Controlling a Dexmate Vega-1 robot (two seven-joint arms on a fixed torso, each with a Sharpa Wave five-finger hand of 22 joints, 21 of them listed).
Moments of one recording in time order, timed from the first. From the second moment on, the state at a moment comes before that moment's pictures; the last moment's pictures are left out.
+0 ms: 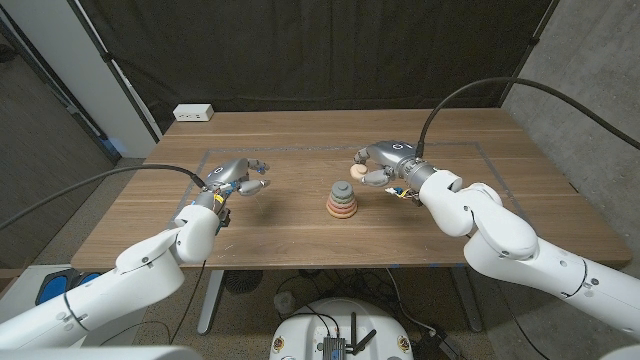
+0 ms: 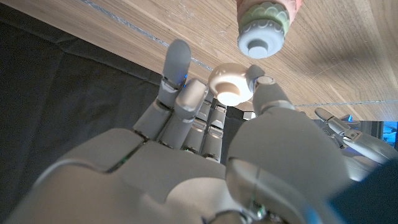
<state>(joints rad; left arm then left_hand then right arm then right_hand) 1.31 1.03 0.32 -2.24 0.26 0.54 0.39 0.85 0.03 0.44 -0.17 0.33 0.64 -0.02 0.21 0.25 0.71 -0.14 0.22 0.48 1.05 -0.18 1.40 0.52 0.75 -0.08 1.48 0.18 -0.91 -0.94 -0.72 -2.42 -0.80 -0.64 0.27 0.90 0.03 0.47 -0.21 0.41 0.65 -0.07 0.32 0.25 0.71 -0.09 0.21 0.68 1.14 -0.21 1.52 1.23 0.99 -0.15 1.51 0.19</state>
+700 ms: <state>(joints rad) 1.33 1.03 0.30 -2.25 0.27 0.54 0.40 0.85 0.03 0.45 -0.17 0.32 0.64 -0.02 0.21 0.25 0.71 -0.14 0.22 0.49 1.05 -0.18 1.41 0.52 0.75 -0.08 1.48 0.19 -0.88 -0.83 -0.71 -2.36 -0.90 -0.50 0.38 0.90 0.03 0.47 -0.21 0.41 0.65 -0.07 0.31 0.25 0.71 -0.09 0.22 0.69 1.14 -0.21 1.52 1.23 0.99 -0.15 1.51 0.19</state>
